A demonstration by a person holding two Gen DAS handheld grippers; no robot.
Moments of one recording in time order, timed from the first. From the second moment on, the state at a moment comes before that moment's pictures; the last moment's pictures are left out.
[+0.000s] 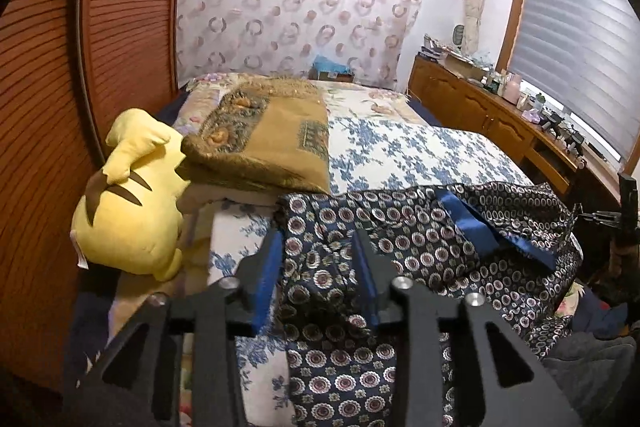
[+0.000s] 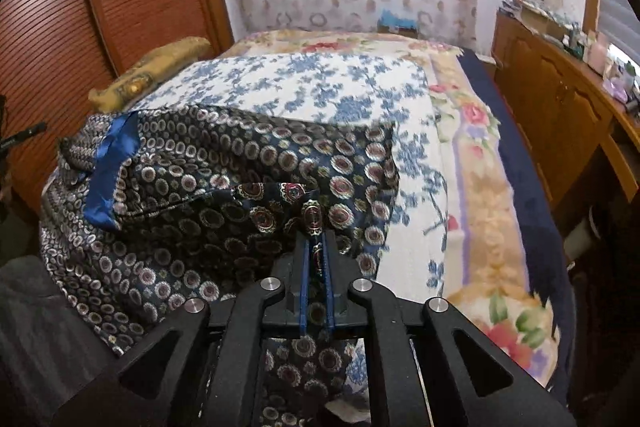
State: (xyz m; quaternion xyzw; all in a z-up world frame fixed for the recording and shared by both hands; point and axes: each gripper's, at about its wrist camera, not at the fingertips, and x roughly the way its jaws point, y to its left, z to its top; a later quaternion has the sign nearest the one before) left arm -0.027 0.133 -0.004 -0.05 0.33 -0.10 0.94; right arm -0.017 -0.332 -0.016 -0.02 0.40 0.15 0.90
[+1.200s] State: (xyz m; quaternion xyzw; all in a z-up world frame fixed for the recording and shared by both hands) left arm 0.078 0.124 -0.086 -0.02 0.45 -0.08 0.89; right arm 0.078 -0.339 -0.066 -0.03 0.44 0.09 0.89
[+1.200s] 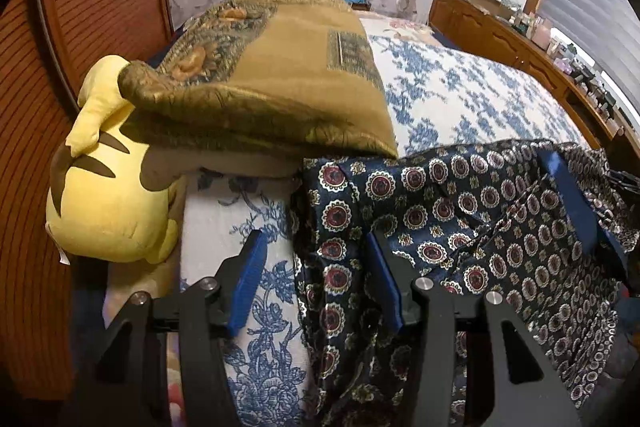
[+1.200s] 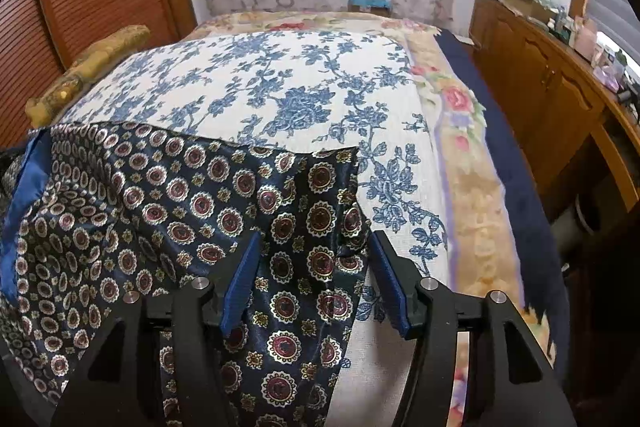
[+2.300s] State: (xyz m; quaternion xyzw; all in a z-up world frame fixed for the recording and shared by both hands) left arm 0.067 0.101 -0.082 -0.03 0.43 -0.14 0.89; right arm 0.067 -0.316 -0.059 -0.02 0.42 0.18 0.89
